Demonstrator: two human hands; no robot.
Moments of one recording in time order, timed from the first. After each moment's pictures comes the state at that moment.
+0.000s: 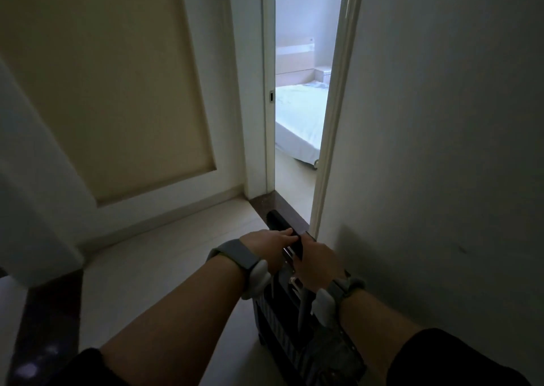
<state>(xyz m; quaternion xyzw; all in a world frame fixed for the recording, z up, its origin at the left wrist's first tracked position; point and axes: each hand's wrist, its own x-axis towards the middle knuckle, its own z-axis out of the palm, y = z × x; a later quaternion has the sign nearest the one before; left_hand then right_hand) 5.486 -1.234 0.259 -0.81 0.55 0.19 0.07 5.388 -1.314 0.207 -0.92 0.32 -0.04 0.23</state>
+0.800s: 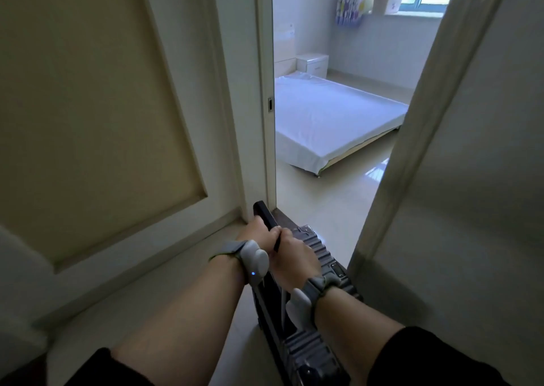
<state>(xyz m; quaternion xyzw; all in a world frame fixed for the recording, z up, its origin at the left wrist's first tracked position) 5.870 -1.381 0.225 -0.89 0.27 0.27 -0.22 5.772 -1.411 0.206 -0.88 0.37 -0.05 0.29</state>
